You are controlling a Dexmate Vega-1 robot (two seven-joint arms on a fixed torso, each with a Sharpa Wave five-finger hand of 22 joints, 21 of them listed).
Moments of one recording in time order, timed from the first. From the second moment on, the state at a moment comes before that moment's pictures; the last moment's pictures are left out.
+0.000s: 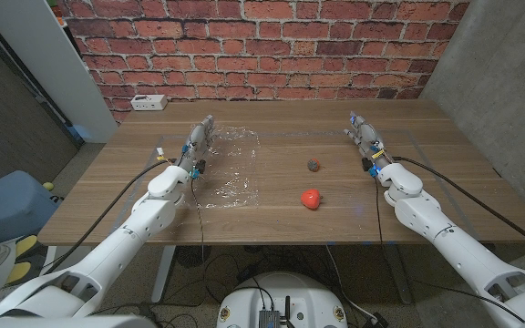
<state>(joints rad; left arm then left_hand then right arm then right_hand) 0.83 0.50 0.37 -1.28 -0.65 -0.29 -0.04 0.21 0.14 0.60 0.05 0.18 -0.15 0.02 0.18 0.17 -0.16 0.03 0.19 0.18 -0.15 0.02 0.17 0.17 -0.07 0.07 0.31 0.19 -0.85 -0.52 -0.37 -1.33 0.65 0.28 0.01 0.37 0.16 0.28 -0.05 0.21 0.02 0.01 0.19 0.18 -0.03 0.07 0.21 0.19 -0.13 0.03 0.19 0.18 0.12 -0.01 0.20 0.17</state>
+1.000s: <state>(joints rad) 0.69 0.54 0.48 -1.26 -0.48 -0.19 -0.04 0.21 0.13 0.59 0.02 0.18 -0.10 -0.04 0.19 0.17 -0.13 0.06 0.21 0.18 -0.09 0.11 0.19 0.17 -0.04 0.21 0.31 0.19 -0.92 -0.54 -0.34 -1.39 0.66 0.28 -0.03 0.38 0.16 0.29 -0.07 0.21 0.03 -0.01 0.19 0.18 -0.03 0.08 0.21 0.19 -0.12 0.04 0.19 0.18 0.12 0.02 0.20 0.17</state>
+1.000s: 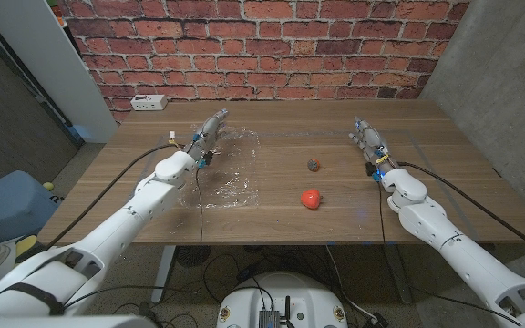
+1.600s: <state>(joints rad) 0.57 0.54 0.57 -1.24 -0.33 -0.15 -0.08 0.22 0.13 0.59 0.01 0.18 -0.09 -0.04 0.19 0.17 -0.13 0.07 0.21 0.18 -0.09 0.11 0.19 0.17 -0.04 0.21 0.31 0.20 -0.97 -0.55 -0.31 -1.41 0.67 0.31 -0.05 0.38 0.16 0.30 -0.07 0.20 0.04 -0.01 0.19 0.18 -0.03 0.08 0.21 0.19 -0.12 0.05 0.19 0.18 0.12 0.02 0.20 0.17</state>
